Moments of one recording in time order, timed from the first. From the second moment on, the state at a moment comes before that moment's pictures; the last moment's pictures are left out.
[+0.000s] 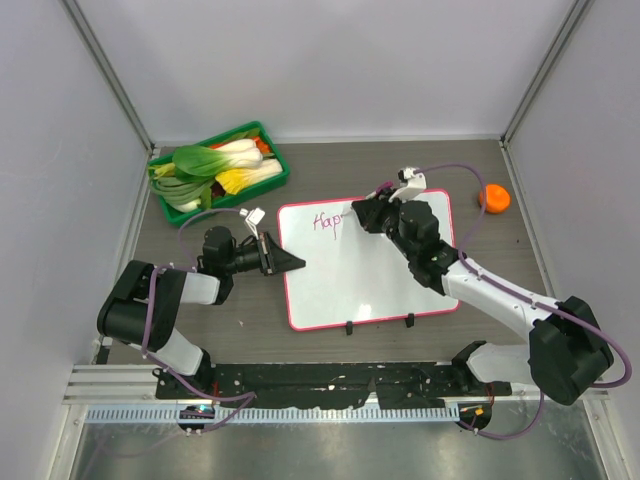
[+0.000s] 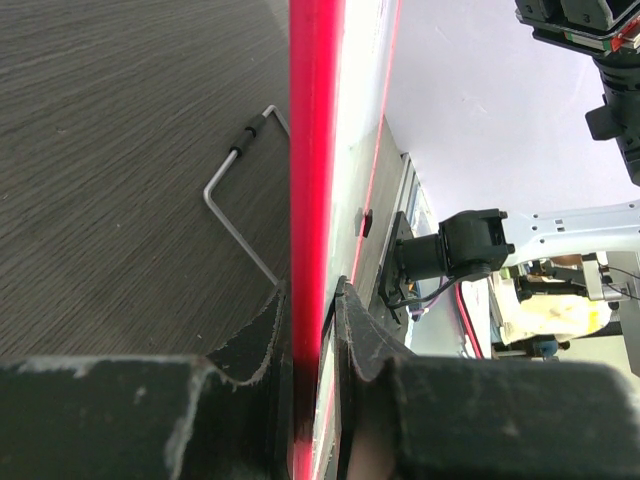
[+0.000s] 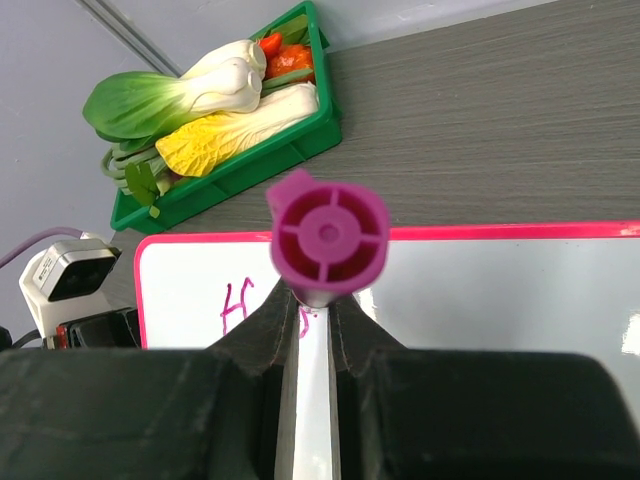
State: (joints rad) left arm -0.26 1.57 0.41 0.92 0.96 -0.83; right arm 0.60 1.25 0.74 0.37 0.15 0.55
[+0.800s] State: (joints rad) left arm -0.26 1.57 0.41 0.92 0.96 -0.83; right arm 0.60 1.17 0.65 0.35 0.10 0.55
